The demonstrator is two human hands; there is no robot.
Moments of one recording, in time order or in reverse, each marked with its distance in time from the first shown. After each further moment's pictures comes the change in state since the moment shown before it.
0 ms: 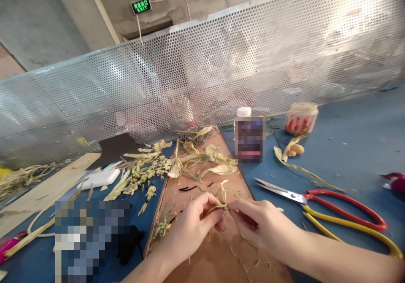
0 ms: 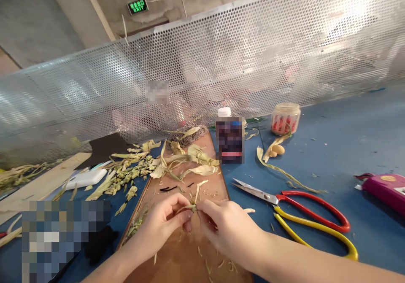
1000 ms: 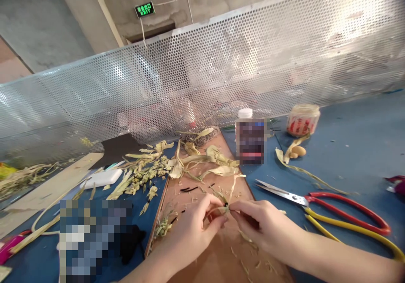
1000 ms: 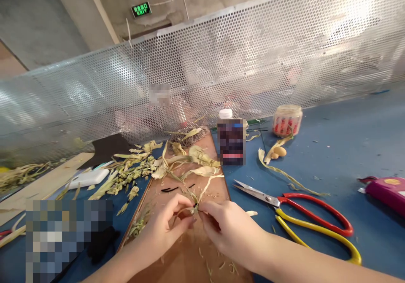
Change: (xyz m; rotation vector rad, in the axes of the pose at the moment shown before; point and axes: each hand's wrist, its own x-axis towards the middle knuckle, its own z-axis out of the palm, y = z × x) left_hand -0.007 0.000 0.000 0.321 0.054 0.064; right_hand 0.002 -0.003 -0.005 0.066 -0.051 0.008
